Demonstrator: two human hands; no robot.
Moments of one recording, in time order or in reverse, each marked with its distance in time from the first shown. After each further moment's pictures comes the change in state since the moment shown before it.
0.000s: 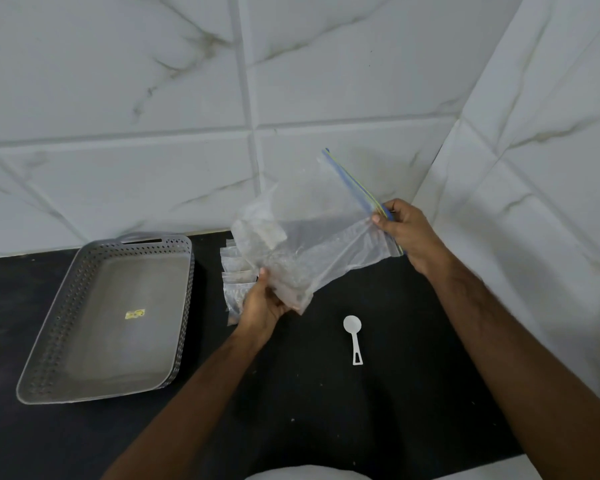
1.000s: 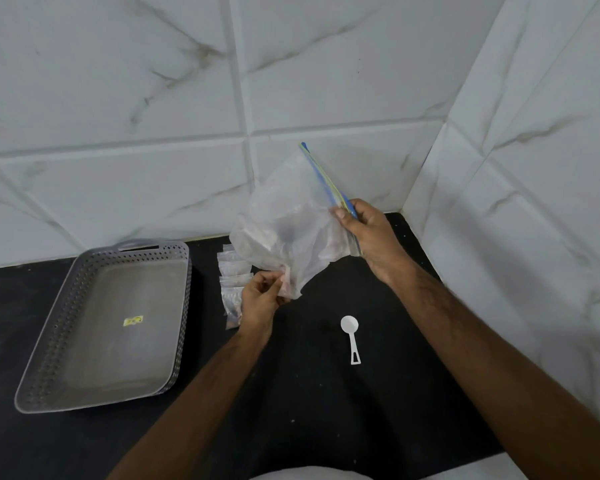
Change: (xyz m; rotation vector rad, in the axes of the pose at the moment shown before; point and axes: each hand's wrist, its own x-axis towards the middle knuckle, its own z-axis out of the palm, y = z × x) left_hand -0.004 -0.001 0.008 0.287 0.045 0.259; right_hand -0.036 -0.029 0.055 0.280 -0.101 -0.057
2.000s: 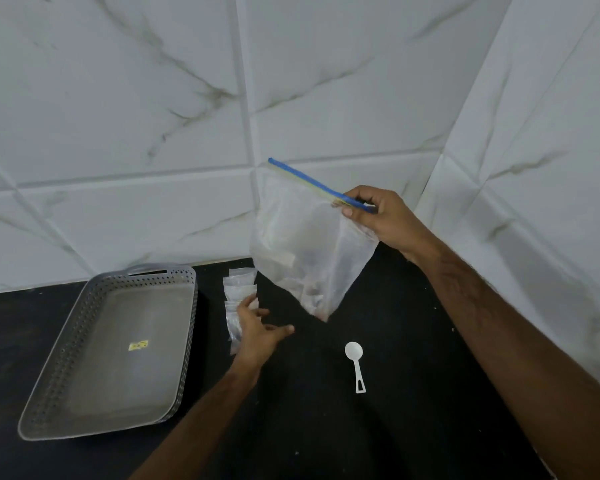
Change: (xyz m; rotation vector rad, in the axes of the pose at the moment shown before) left_hand -0.028 0.021 -0.018 0.403 -0.013 0.025; right_hand 0.024 -0.077 -0.024 -0.476 -0.199 -0.273
